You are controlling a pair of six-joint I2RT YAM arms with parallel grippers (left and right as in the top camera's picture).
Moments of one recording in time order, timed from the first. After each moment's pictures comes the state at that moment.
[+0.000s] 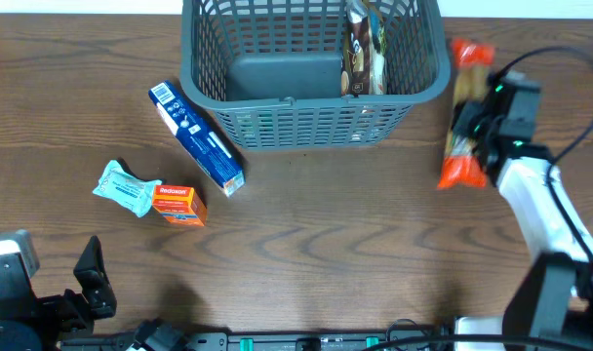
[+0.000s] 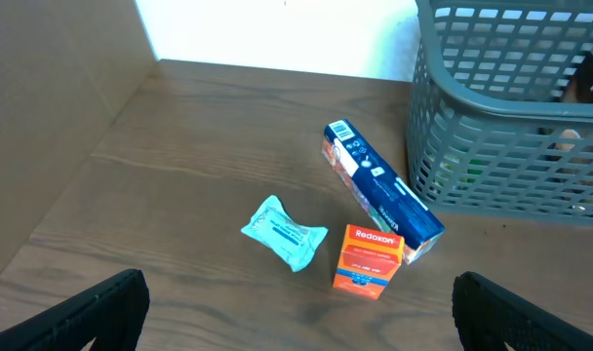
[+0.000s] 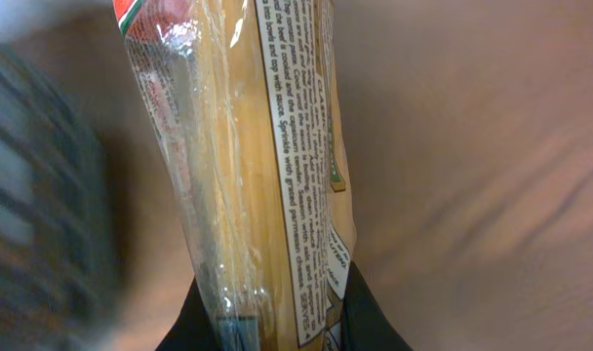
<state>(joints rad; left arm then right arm) -0.64 0.66 1.61 -1.59 -0.67 -0.43 -0.15 1.56 1.05 -0.19 0.00 0.22</state>
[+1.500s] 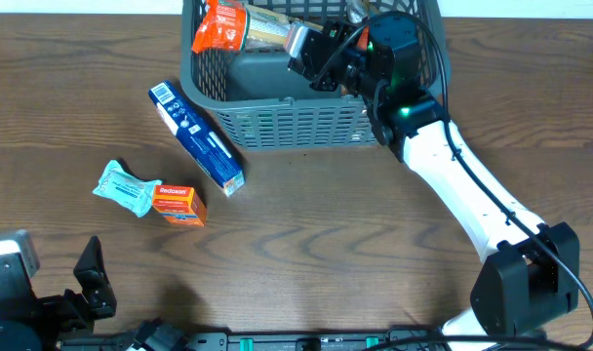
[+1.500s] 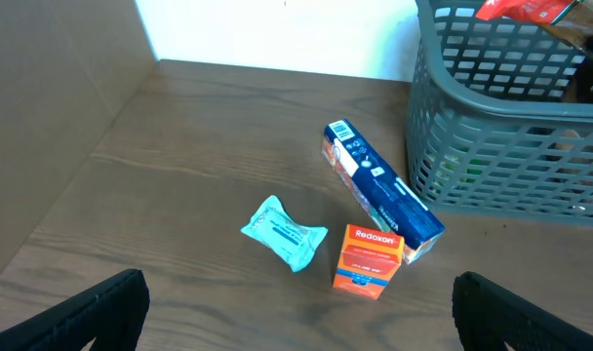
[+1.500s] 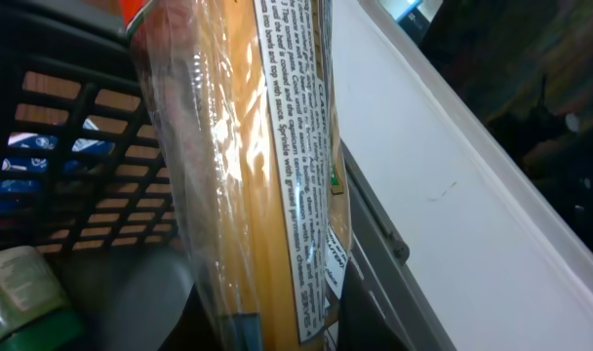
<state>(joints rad) -0.64 0.66 1.61 -1.59 -0.67 -0.43 0.41 1.73 1.41 0.14 -0.45 -0.80</state>
